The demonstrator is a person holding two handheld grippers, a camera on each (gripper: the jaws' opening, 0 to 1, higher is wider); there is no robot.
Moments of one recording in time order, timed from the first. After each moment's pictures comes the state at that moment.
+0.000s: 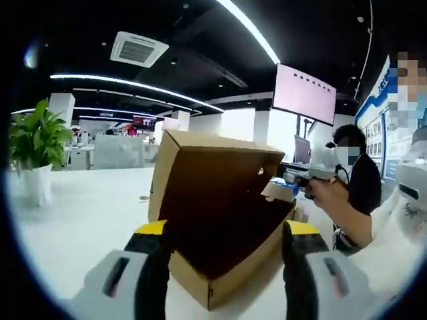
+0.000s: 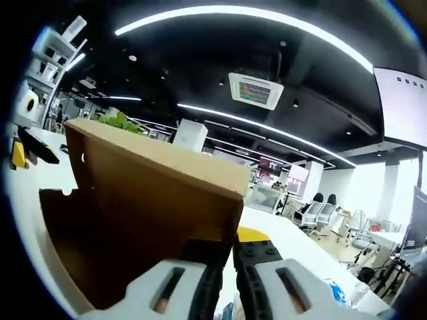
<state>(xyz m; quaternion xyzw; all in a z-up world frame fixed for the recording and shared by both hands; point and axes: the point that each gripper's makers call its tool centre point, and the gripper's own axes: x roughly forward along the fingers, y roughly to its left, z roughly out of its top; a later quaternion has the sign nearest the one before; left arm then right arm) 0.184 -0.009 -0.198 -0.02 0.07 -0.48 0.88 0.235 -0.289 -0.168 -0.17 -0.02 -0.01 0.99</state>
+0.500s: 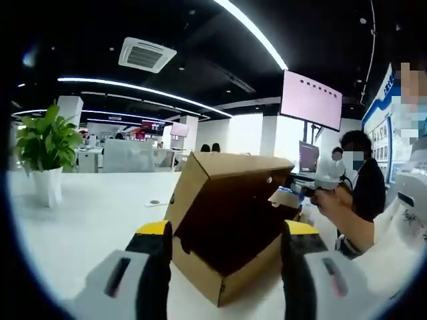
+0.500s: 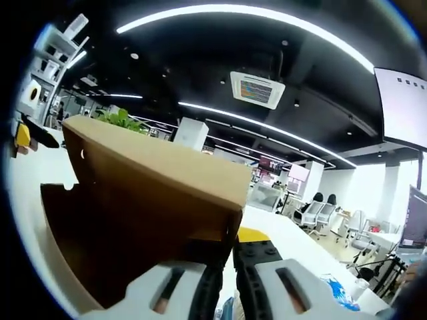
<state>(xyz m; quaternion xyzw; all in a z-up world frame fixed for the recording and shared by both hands) 0.183 0.010 -0.183 -0.03 0.05 -0.46 0.89 0.231 -0.289 -0.175 -0.17 -0.02 -0.01 0.98</state>
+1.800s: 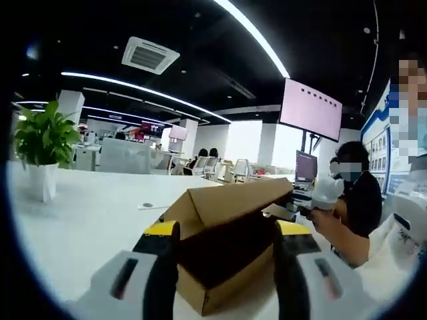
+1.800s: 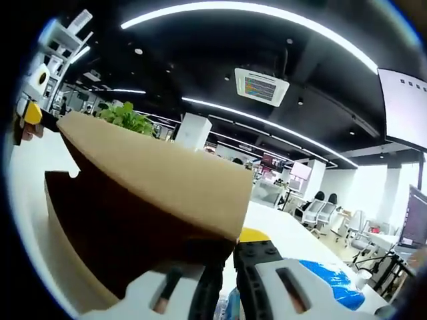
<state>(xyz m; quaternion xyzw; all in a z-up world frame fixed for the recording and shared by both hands) 0.182 -0.004 -0.173 -0.07 0.05 -0.47 0.88 0.223 -0.282 -0.193 -0.18 -0.01 -0.01 0.98</state>
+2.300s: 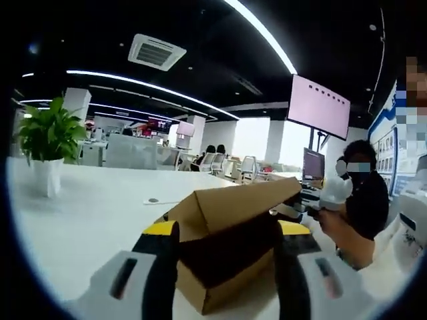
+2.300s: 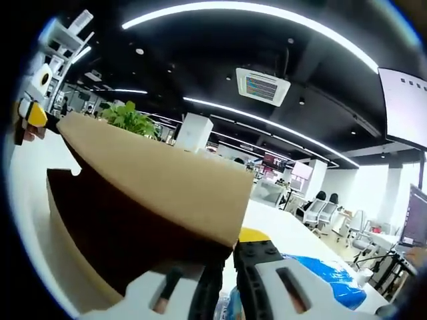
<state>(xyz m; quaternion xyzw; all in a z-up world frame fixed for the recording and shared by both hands) 0.183 -0.005 -0.177 -0.08 0.07 -0.46 0.88 0.220 -0.281 -0.197 -0.18 0.00 0.00 0.98</state>
